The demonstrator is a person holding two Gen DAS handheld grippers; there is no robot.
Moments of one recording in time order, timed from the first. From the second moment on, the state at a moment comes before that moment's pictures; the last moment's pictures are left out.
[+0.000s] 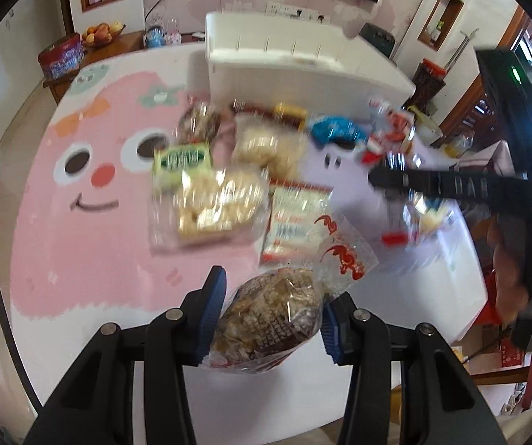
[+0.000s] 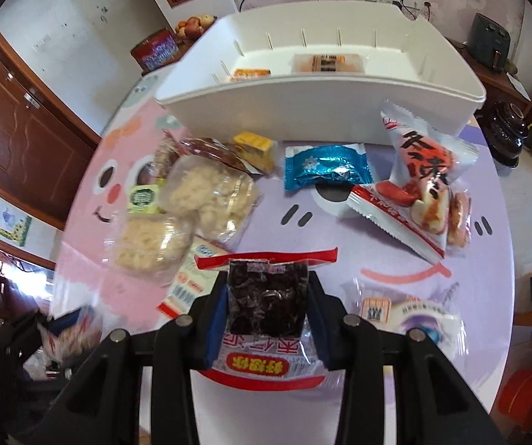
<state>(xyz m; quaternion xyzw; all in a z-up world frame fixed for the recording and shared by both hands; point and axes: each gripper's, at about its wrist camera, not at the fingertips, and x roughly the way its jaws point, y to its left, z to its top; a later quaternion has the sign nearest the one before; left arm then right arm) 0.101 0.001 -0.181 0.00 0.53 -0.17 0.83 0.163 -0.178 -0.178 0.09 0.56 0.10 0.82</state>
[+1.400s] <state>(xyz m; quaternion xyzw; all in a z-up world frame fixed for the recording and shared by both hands) 0.390 -0.072 -0.064 0.02 0.46 -0.14 0.88 0.351 -0.232 -0.040 0.09 0.44 -0.07 0.89</state>
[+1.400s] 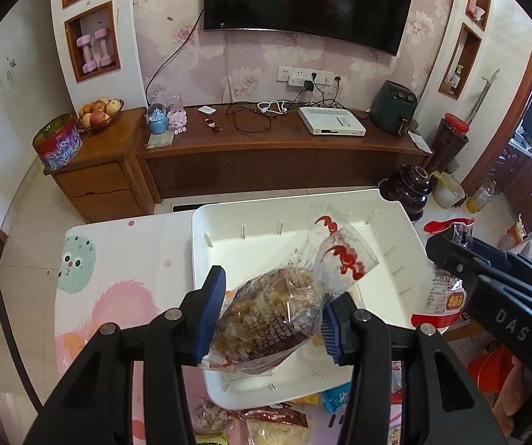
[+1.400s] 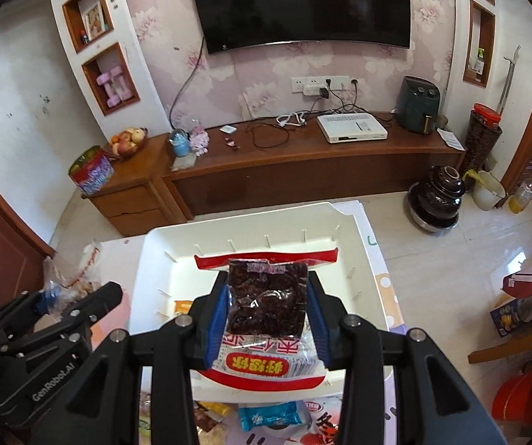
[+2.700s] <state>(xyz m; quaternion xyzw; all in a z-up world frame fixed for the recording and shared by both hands) 0.318 -0.060 -0.016 0.04 0.41 -0.09 0.91 0.302 -0.205 -0.015 0.07 0.42 -0.05 0.90</state>
